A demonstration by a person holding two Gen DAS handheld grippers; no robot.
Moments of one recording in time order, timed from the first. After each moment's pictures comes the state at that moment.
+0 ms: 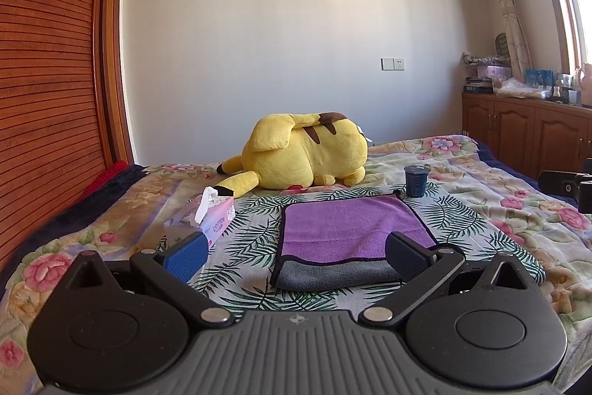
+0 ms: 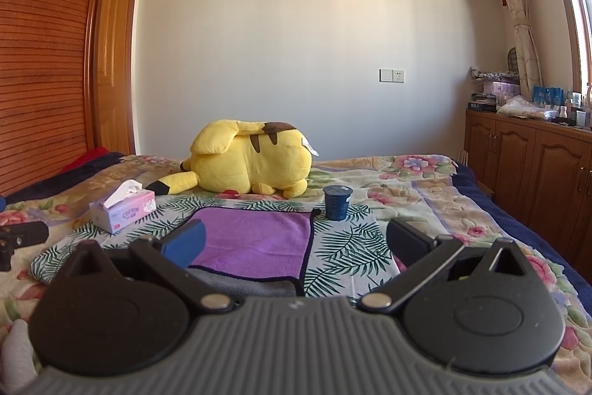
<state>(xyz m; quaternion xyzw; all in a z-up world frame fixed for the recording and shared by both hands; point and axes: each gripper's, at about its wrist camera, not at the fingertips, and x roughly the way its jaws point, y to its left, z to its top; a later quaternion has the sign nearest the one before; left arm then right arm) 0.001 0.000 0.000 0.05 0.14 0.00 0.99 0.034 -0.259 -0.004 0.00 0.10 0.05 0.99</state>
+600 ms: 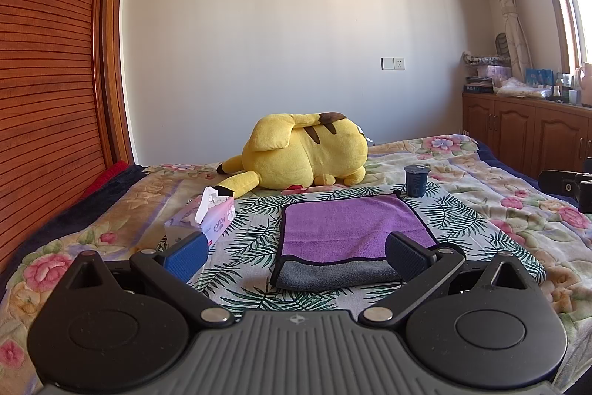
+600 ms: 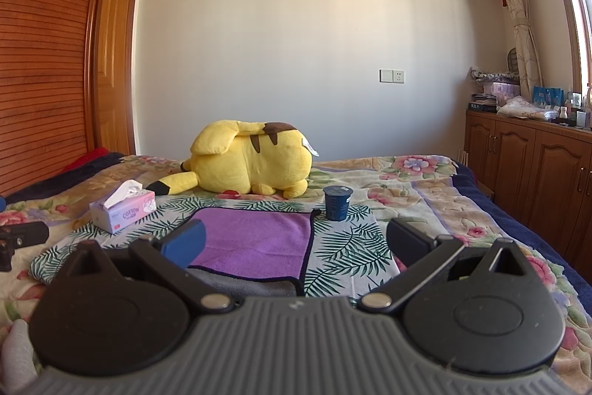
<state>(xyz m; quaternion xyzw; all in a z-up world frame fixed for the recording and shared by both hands) 0.001 0.000 0.000 0.05 0.14 0.00 0.99 0.030 -0.261 -0.004 0.00 0.10 0.05 0.99</state>
